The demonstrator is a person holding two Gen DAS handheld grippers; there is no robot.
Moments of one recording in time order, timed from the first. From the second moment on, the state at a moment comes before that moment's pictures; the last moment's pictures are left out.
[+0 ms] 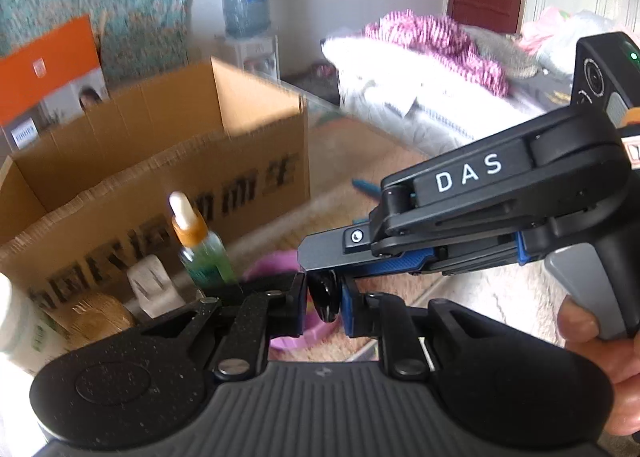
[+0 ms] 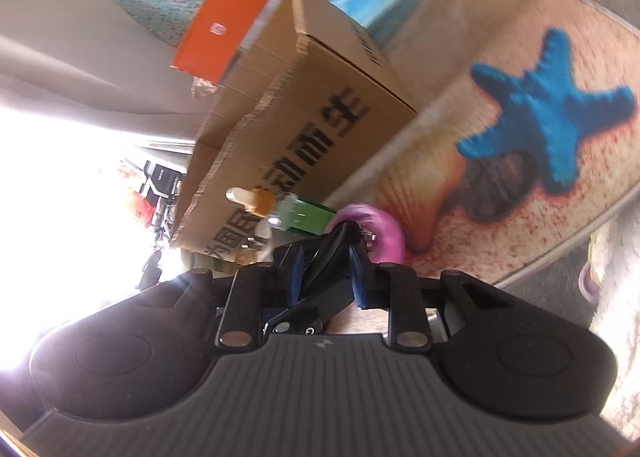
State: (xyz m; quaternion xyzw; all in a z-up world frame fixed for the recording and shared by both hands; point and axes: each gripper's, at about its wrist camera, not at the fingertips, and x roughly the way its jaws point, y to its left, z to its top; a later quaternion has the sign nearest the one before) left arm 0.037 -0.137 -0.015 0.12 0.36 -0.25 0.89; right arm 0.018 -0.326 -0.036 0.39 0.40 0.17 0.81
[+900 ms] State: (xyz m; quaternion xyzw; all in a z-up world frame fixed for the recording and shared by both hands) left arm 0.259 0.002 0.036 0.07 0.44 -0.01 0.90; right arm 0.323 -0.145 0.019 0.30 0.51 0.32 0.74
